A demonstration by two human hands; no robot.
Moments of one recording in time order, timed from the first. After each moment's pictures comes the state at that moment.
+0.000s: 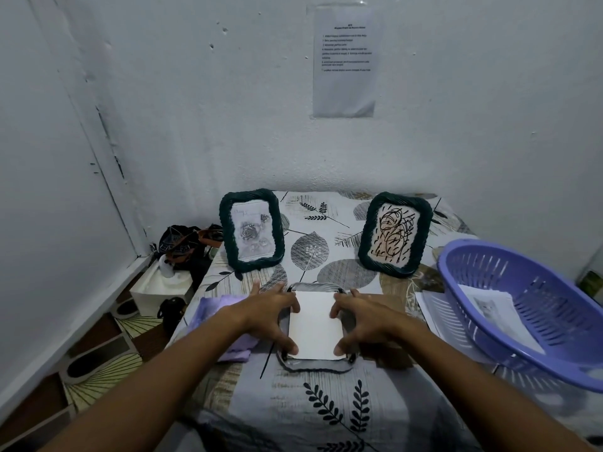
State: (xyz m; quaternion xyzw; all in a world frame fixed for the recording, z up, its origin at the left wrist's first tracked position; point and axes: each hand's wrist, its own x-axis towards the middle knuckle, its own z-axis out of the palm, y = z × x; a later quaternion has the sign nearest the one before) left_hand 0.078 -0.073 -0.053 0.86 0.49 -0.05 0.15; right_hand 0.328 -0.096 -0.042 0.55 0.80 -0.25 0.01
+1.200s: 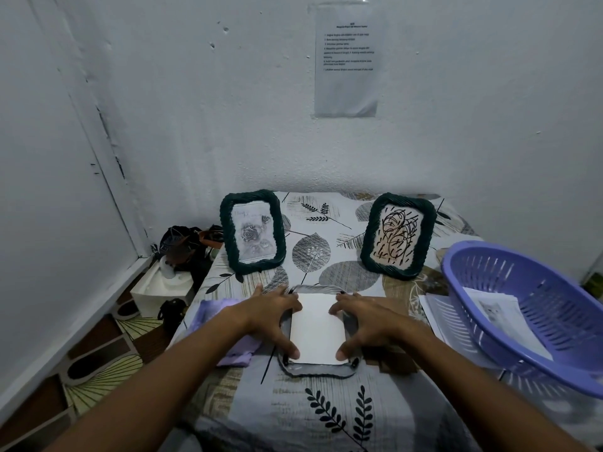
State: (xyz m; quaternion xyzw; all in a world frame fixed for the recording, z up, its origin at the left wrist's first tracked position) left_hand 0.083 -0.073 -0.043 0.86 0.48 -0.09 0.14; right_hand 0.331 -0.086 -0.050 0.55 0.80 -0.24 0.01
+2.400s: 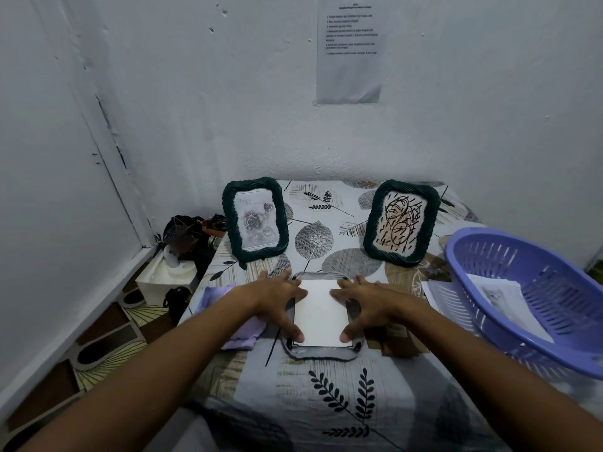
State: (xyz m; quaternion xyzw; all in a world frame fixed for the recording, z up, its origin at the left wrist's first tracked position) left_hand 0.093 -0.078 -0.026 0.86 0.46 -0.17 0.10; right_hand 0.327 -0.084 -0.038 0.53 0.82 -0.20 0.10
